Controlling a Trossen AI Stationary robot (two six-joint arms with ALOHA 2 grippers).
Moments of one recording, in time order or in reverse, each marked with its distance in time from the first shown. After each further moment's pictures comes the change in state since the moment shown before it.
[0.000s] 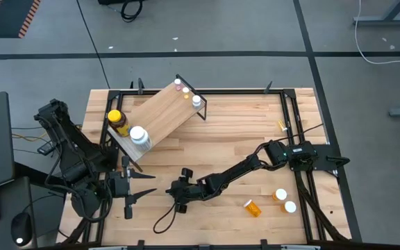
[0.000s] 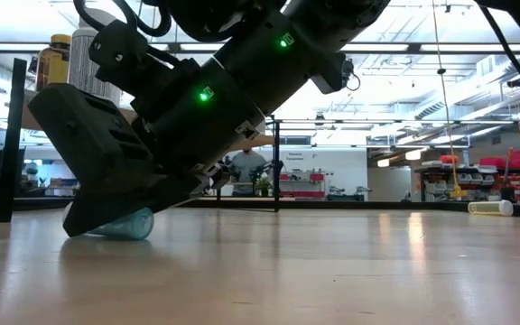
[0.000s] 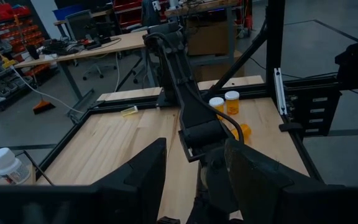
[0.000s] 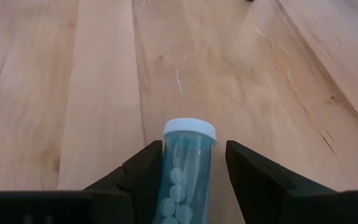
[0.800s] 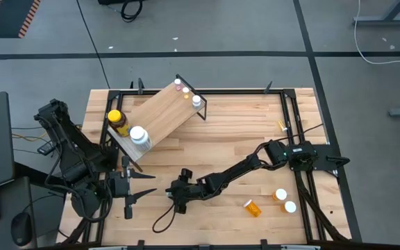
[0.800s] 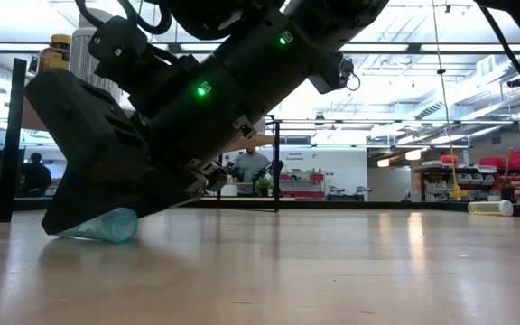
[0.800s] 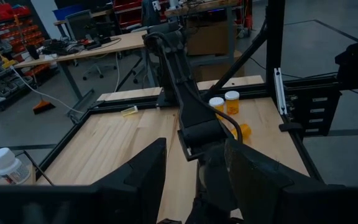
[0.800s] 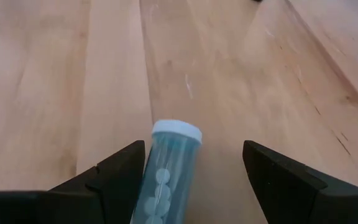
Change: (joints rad) left arm 0.000 0.000 0.000 0.000 0.000 0.000; right arm -0.002 -0.002 0.000 0.014 -0.040 0.034
